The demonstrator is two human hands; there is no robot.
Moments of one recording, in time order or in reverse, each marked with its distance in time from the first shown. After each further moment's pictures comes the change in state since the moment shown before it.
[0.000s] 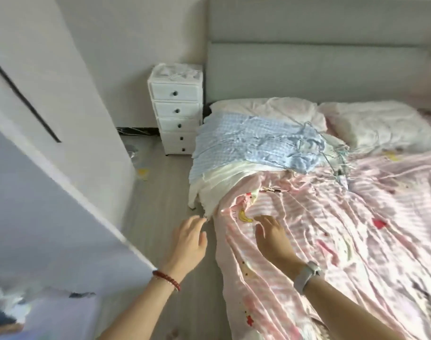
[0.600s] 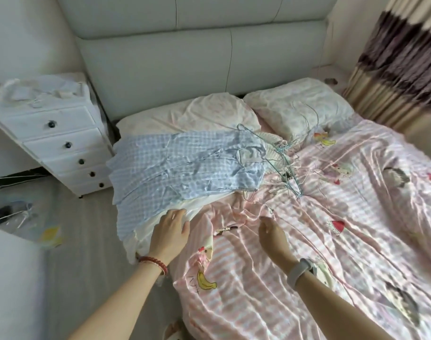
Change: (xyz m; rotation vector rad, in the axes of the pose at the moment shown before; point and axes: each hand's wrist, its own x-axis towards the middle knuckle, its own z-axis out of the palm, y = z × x) left_hand 0.343 0.051 0.097 0.006 -0.312 0.215; right_hand 0.218 0.142 -0.044 0.230 0.242 0.598
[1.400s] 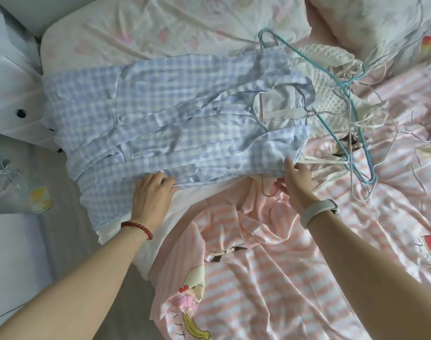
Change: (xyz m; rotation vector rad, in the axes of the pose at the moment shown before) left_hand 0.239 -0.053 0.135 0.295 -0.077 0.111; right_hand 0.317 0.094 0.106 0.649 0.010 0.599
